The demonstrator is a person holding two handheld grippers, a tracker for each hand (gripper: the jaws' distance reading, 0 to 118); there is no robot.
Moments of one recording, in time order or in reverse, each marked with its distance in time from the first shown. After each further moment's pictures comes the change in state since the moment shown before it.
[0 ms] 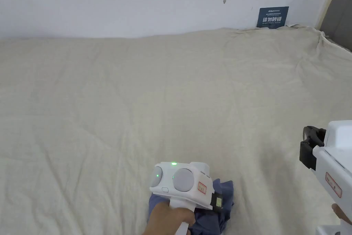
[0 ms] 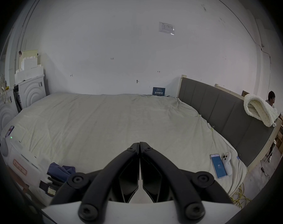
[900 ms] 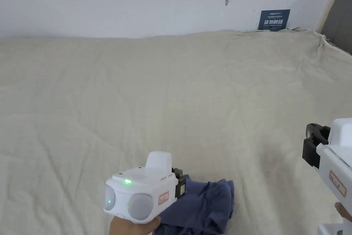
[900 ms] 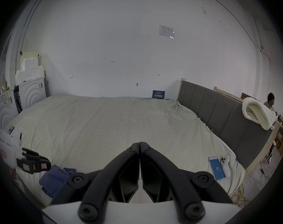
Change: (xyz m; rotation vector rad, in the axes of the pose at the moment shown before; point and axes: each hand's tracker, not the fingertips) left arm -0.033 -0.048 0.076 0.465 0.173 -0.084; right arm -0.002 0.008 0.008 0.024 -0.005 0.003
